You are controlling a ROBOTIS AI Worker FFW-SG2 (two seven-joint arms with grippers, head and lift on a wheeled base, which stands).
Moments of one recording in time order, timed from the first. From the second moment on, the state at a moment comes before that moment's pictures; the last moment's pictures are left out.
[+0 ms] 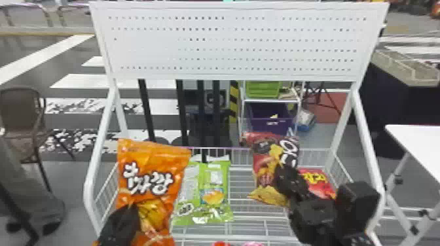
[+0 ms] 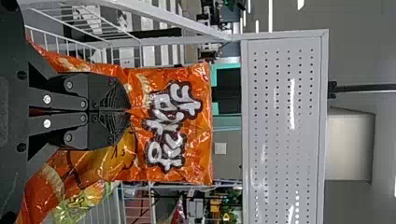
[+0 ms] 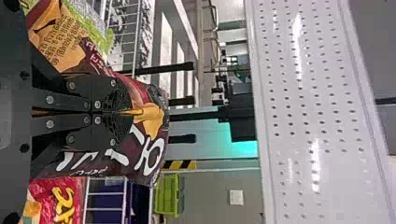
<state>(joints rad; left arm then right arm) 0.69 0.21 -0.06 -2.28 0.09 0.02 0.06 0.24 -0.26 0.25 -2.10 -0.24 0.25 -0.11</state>
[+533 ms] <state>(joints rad) 0.69 0.23 -0.05 -2.28 0.10 0.01 0.07 0.62 -0.26 0.03 -2.28 -0.20 -0.01 -0.10</state>
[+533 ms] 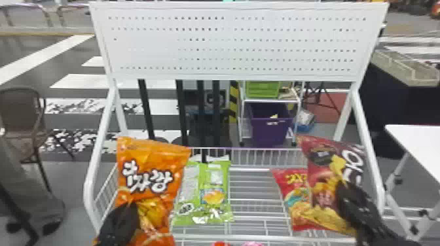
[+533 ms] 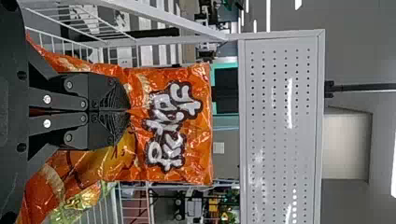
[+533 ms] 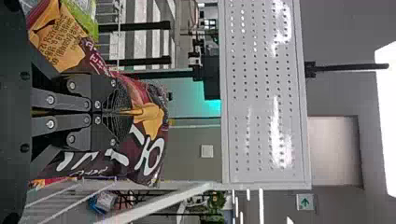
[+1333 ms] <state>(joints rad) 0.69 0.23 -0.03 -2.28 0.12 0.00 0.07 0.92 -0.17 -0.13 -2.37 -0.19 -0.15 0.00</state>
